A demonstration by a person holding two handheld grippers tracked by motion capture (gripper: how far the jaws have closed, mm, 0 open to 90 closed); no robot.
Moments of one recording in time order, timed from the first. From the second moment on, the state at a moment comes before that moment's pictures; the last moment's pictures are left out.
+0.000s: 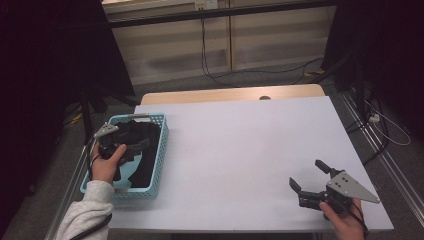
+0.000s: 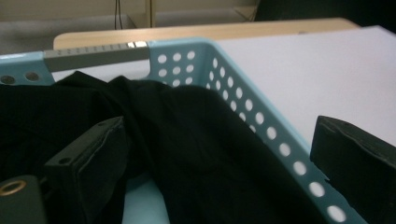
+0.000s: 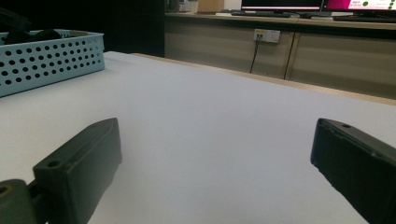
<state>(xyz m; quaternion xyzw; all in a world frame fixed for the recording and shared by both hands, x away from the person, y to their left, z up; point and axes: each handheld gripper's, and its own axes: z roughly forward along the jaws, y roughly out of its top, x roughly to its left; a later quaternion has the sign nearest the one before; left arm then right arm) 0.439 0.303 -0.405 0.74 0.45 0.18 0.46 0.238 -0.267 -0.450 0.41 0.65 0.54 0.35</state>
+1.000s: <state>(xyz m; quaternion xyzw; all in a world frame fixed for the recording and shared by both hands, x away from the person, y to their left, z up) 0.458 0.289 -0.449 0.81 0.44 0.14 0.35 0.238 -0.264 -0.450 0.40 0.66 0.53 0.36</state>
